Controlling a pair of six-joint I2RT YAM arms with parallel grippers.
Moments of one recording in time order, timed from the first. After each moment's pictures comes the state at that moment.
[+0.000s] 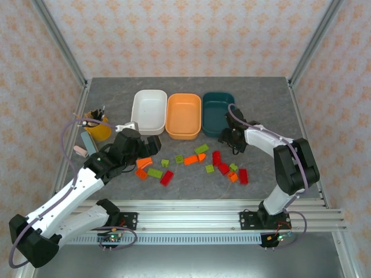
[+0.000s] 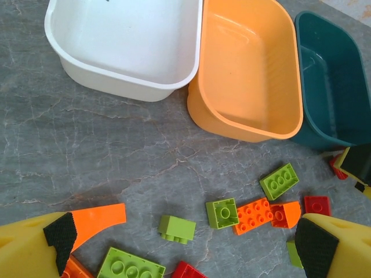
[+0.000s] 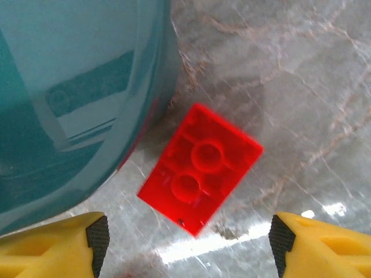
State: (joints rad) left arm -0.55 0.90 0.81 -0.65 -0.22 -0.76; right arm 0.34 1.66 0.99 -0.53 0.05 0.76
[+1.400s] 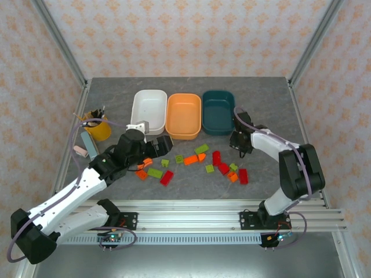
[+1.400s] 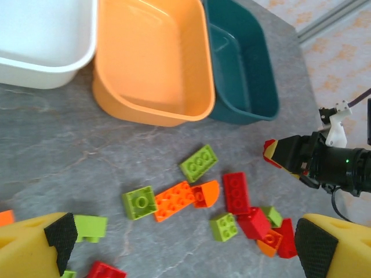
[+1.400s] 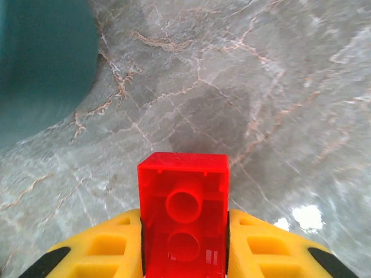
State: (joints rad) left arm -0.62 0.93 0.77 -0.43 -0.05 -0.81; right arm 0.28 1.55 0.91 -0.55 0.10 0.66
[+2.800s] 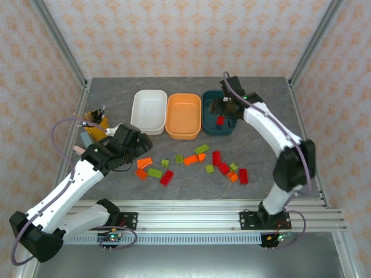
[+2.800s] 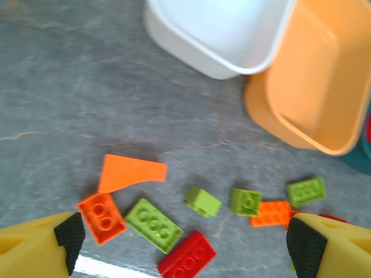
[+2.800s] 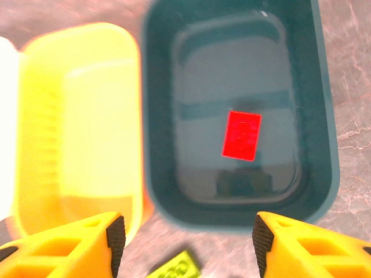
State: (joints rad) left arm -0.48 0.98 0.96 -0.98 -0.24 -1.04; right arm 0.41 1.62 1.48 -0.76 0.03 0.52
